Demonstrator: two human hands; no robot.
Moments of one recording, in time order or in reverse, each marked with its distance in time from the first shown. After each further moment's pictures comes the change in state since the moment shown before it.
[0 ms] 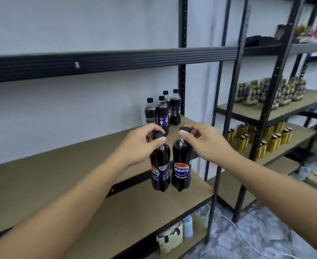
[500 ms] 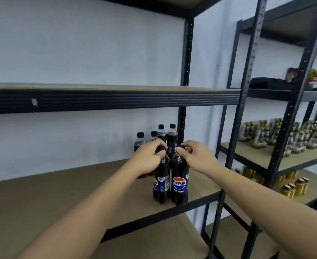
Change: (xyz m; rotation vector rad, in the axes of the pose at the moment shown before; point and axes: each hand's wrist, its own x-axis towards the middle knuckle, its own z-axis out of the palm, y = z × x) left_hand 0.180 -0.014 0.056 0.161 0.061 -0.113; right_hand 0.174 0.089 -0.026 -0.122 -0.075 -0.005
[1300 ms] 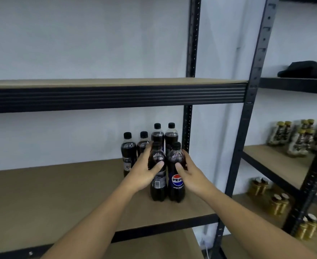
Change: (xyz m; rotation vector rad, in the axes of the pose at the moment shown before) left_hand 0.064 -0.026 0.113 -0.214 0.119 -0.235; right_hand 0.066 0.145 0.039 0.389 -0.231 -0.191
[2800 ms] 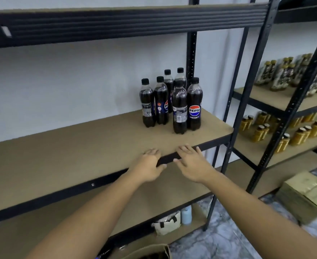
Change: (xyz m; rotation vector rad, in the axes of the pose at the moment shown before) left_hand -0.163 -0.110 -0.051 0.736 -0.483 0.054; right_hand -0.146 -0.045 0.168 -0.673 -0.231 0.214
